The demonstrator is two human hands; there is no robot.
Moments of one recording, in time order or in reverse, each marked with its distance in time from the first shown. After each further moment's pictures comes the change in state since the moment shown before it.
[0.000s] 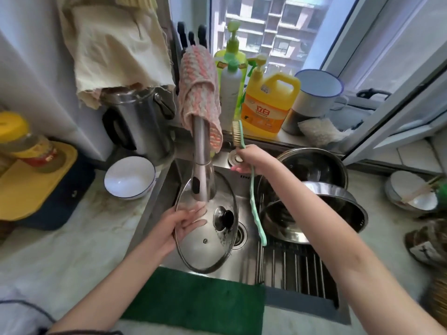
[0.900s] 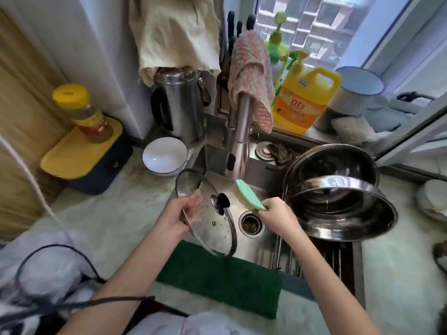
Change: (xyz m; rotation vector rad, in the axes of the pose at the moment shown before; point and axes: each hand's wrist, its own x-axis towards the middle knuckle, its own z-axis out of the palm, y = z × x) left_hand -0.053 0.016 -0.016 -0.295 0.345 -0.028; right_hand -0.115 0.109 0.054 -0.874 0.138 -0.113
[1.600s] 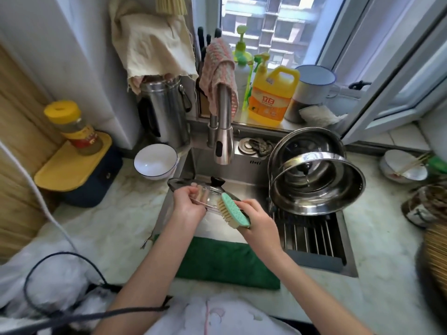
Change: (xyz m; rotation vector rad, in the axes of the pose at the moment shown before) left_hand -0.024 -0.017 0.017 -0.236 0.059 -0.022; right_hand -0.084 -0.004 0.075 0.197 0.498 -0.409
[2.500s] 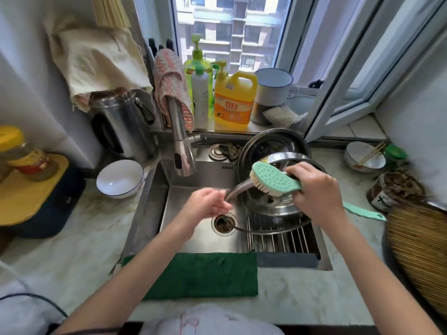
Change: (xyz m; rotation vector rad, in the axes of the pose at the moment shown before) left_hand -0.021 -0.059 0.032 1.307 -0.579 0.235; right_hand 0.020 0.062 -0.172 -0.520 0.346 -0.125
